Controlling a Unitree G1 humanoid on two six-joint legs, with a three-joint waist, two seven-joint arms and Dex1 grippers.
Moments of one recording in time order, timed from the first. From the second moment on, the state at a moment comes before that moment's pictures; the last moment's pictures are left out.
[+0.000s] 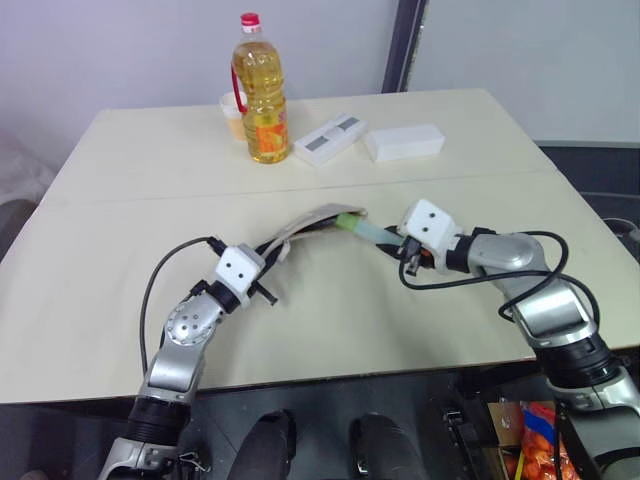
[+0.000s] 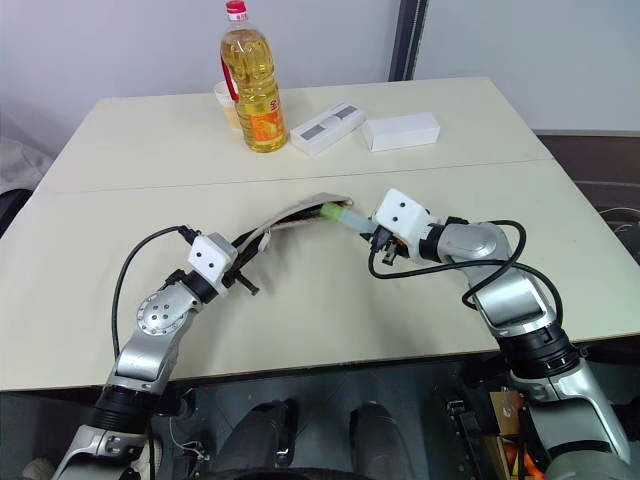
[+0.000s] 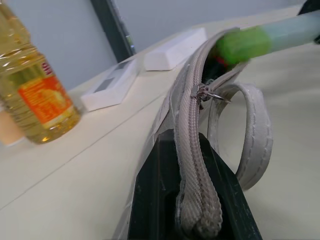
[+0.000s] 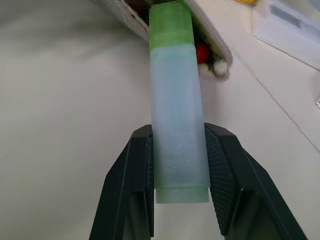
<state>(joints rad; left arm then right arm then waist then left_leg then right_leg) -0.20 0.33 -0.07 0.00 -0.03 -0.17 -0.51 -0.51 -0.73 0.22 -0.19 0.03 0.50 0.82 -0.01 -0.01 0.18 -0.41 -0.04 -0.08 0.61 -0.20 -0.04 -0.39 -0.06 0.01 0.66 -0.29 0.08</state>
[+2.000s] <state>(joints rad) -0.38 0.14 -0.10 0.05 -0.10 -0.05 -0.45 -0.56 -0.17 -0.03 -0.33 0.52 0.99 0.44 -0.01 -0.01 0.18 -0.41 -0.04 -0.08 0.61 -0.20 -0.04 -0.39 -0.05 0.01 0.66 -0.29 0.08</state>
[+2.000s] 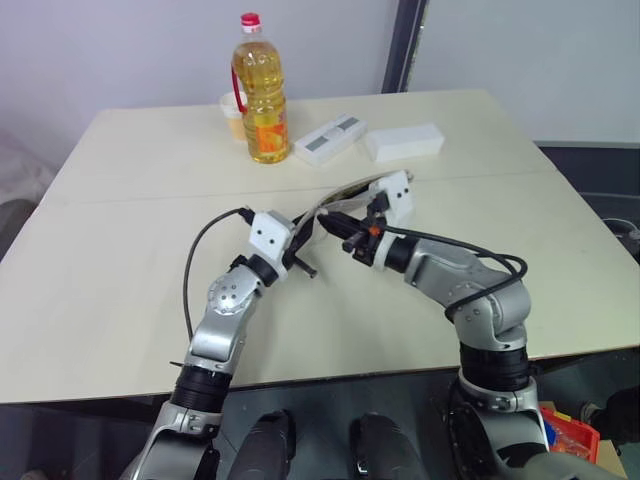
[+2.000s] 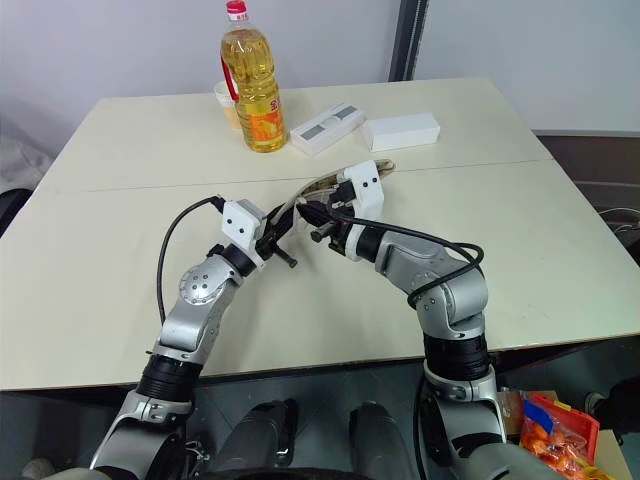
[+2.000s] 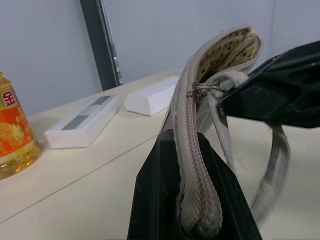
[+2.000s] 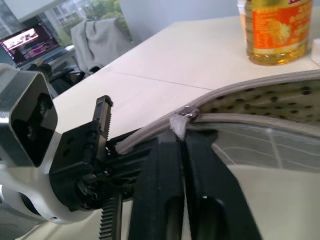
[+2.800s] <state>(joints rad) -0.31 0.30 -0.09 0.07 -0.08 -0.16 -0.50 -0.65 -0.57 -0.09 -0.11 0.35 0.78 0.46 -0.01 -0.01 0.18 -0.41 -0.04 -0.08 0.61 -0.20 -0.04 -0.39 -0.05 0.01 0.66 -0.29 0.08</state>
